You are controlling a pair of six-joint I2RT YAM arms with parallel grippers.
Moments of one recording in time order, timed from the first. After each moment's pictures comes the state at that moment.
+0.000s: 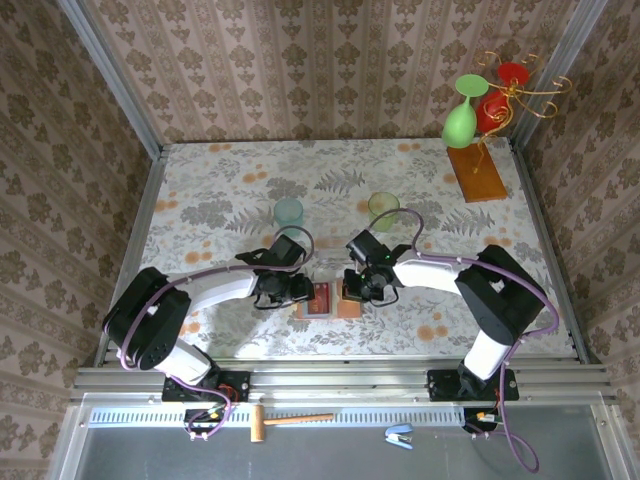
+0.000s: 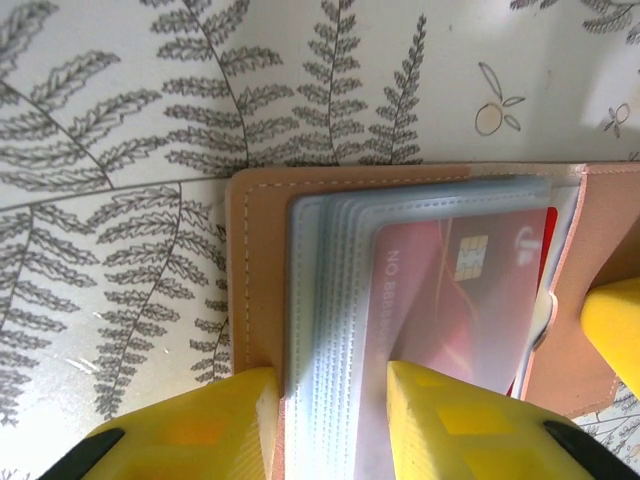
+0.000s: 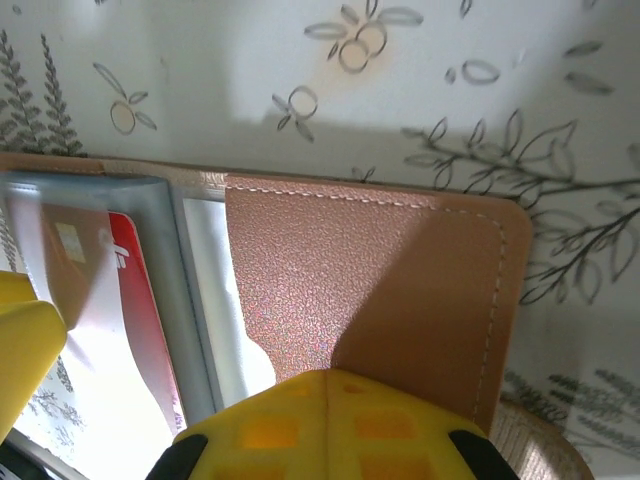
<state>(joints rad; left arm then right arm) -0.75 1.51 0.74 -0.41 0.24 -0.84 0.68 1.70 0.88 -0.36 -0.30 0.81</state>
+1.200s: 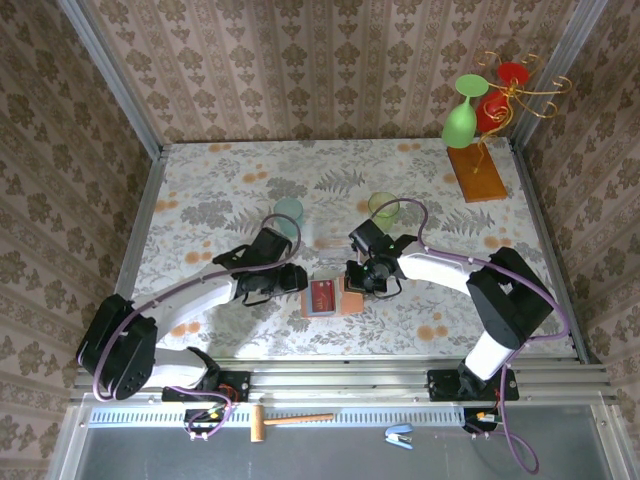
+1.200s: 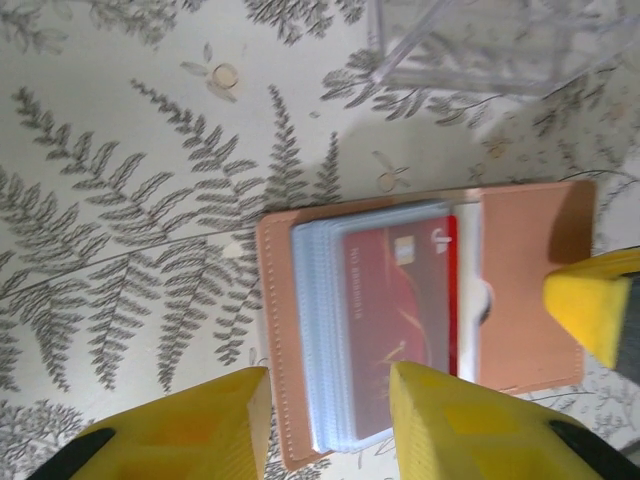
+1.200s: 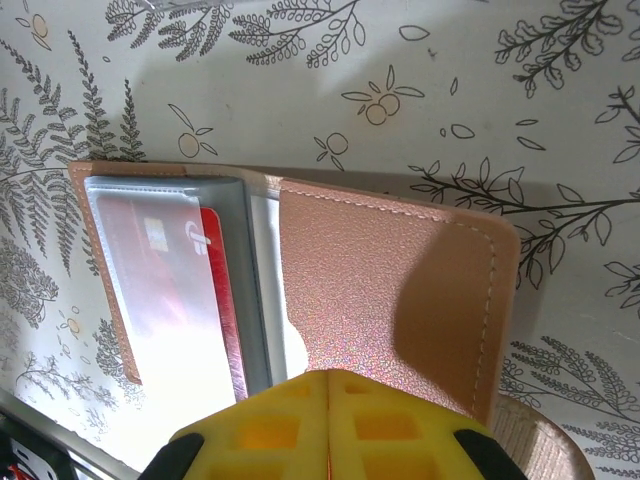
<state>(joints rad) -0.70 1.31 0.74 -0.44 0.21 -0.75 0.66 1.66 0.95 -0.48 -0.30 0.76</state>
